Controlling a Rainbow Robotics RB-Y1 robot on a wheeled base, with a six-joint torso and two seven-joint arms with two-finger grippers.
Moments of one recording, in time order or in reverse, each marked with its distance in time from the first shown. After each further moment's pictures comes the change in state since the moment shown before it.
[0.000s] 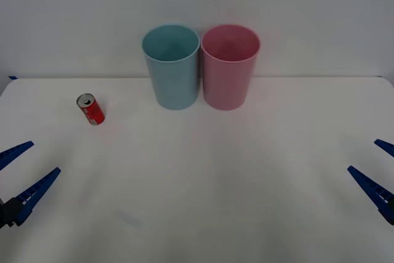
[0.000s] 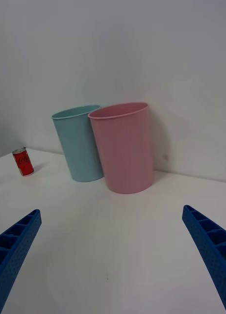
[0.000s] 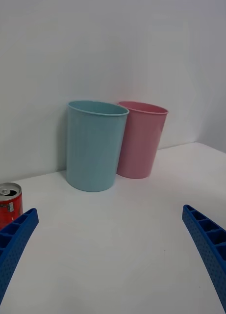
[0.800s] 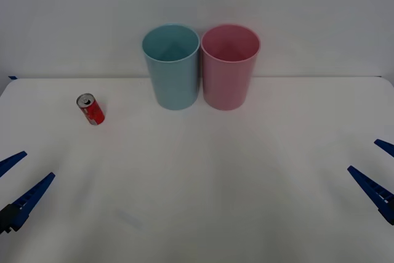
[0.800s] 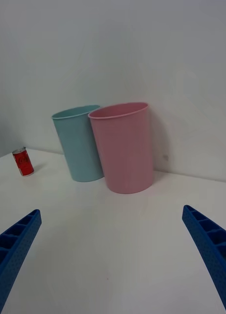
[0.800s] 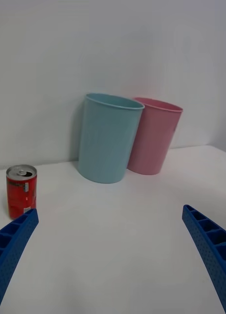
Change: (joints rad) right arm 0.000 0.000 0.000 0.000 0.000 0.000 0.000; left arm 0.047 -0.010 -0.013 0.033 0.028 0.063 -0.012
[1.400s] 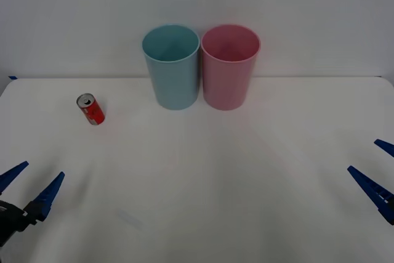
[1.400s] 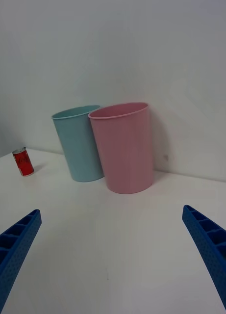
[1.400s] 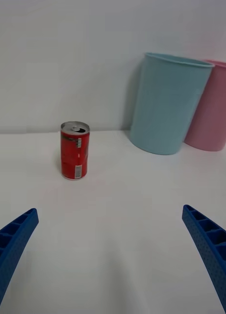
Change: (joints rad) right arm 0.000 0.000 0.000 0.000 0.000 0.000 0.000; left arm 0.038 -0.036 -0.141 0.007 -0.004 0.352 -0.153
